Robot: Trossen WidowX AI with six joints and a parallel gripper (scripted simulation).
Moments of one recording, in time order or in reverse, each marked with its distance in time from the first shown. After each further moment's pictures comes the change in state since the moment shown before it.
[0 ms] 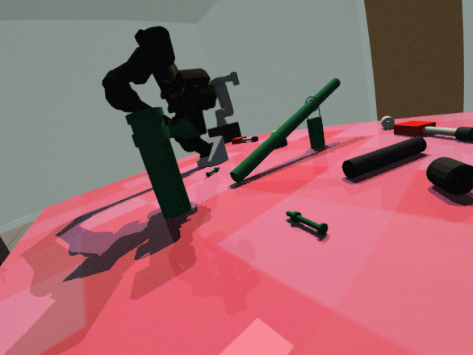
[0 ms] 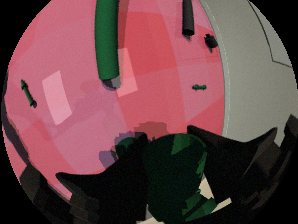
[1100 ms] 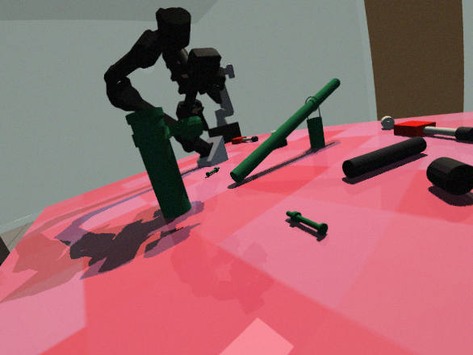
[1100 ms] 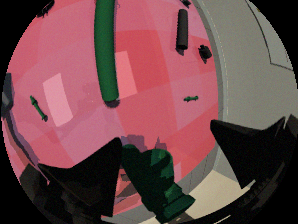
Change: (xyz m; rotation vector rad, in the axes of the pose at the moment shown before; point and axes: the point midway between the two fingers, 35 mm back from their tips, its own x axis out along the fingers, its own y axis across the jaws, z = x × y) arm -0.031 -0.018 0.038 0.000 -0.017 -0.003
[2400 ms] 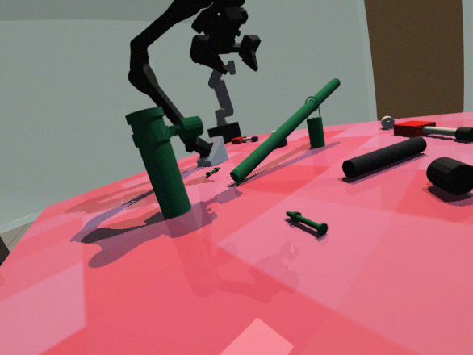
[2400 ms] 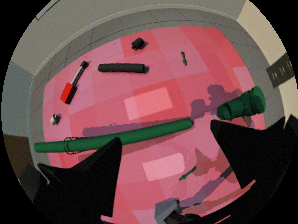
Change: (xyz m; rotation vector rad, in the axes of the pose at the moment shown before) arm -0.088 -0.031 0.125 1.626 0.035 -0.020
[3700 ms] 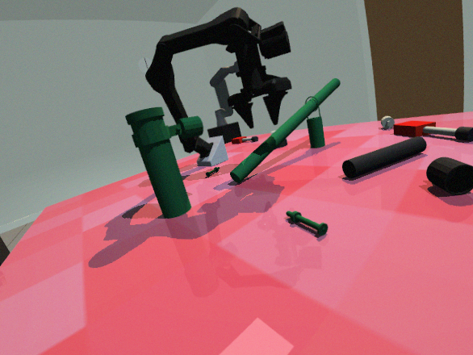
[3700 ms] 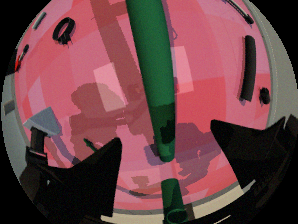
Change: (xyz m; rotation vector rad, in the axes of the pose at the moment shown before) arm 0.126 0.027 -0.054 -1.581 0.392 0.423
